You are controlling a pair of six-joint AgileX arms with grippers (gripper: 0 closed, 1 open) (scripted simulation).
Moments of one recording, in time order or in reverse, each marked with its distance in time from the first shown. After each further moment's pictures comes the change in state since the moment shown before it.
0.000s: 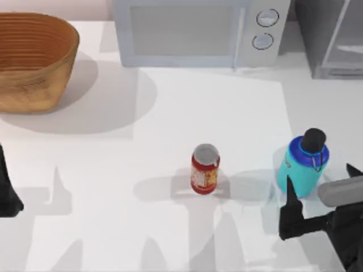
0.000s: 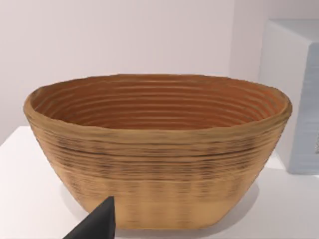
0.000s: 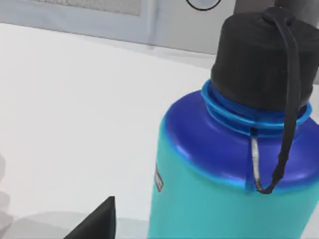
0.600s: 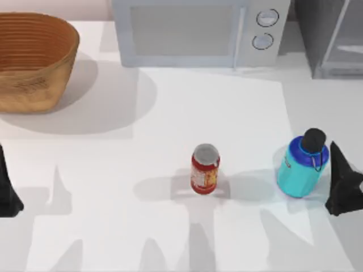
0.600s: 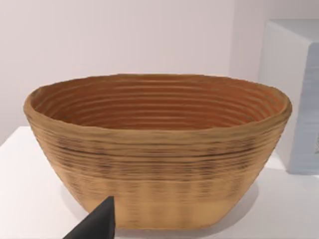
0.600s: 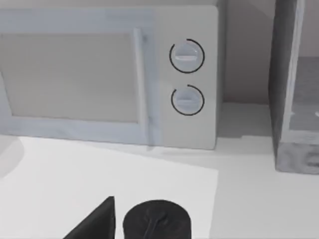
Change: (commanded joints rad) left arm 0.000 0.000 0.000 0.000 0.000 0.000; right arm -0.294 -0.901 -0.011 -0.685 -0.362 -0.009
